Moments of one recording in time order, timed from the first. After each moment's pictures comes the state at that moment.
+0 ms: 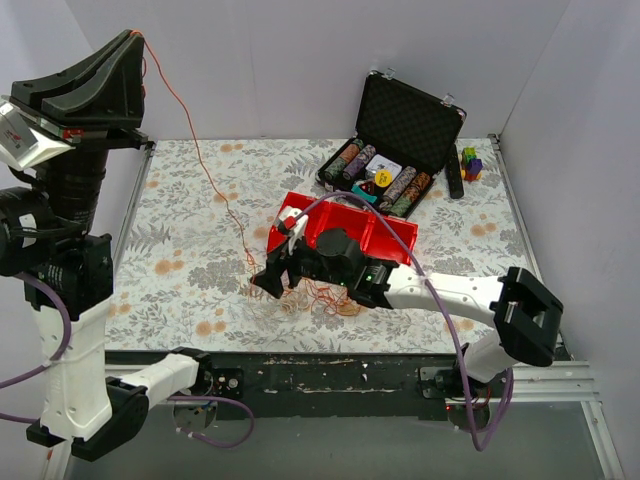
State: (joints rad) left arm -0.27 1.08 1.92 0.06 0.26 -0.09; right arm 1.15 1.49 1.00 0.32 -0.11 0.26
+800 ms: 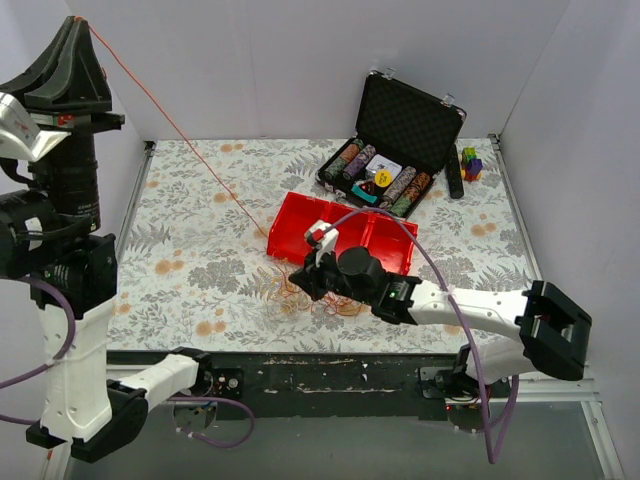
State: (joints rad) left arm -0.27 1.06 1.88 0.10 0.01 0.12; right arm 1.15 1.38 0.82 0.30 0.04 0.32
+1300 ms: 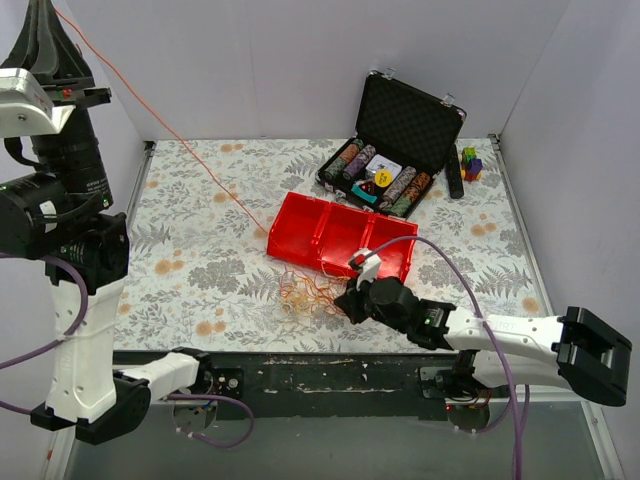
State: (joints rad) left arm -0.27 1.12 1.85 0.29 -0.19 0.37; right arm 1.15 1.12 0.45 0.21 0.21 0.45
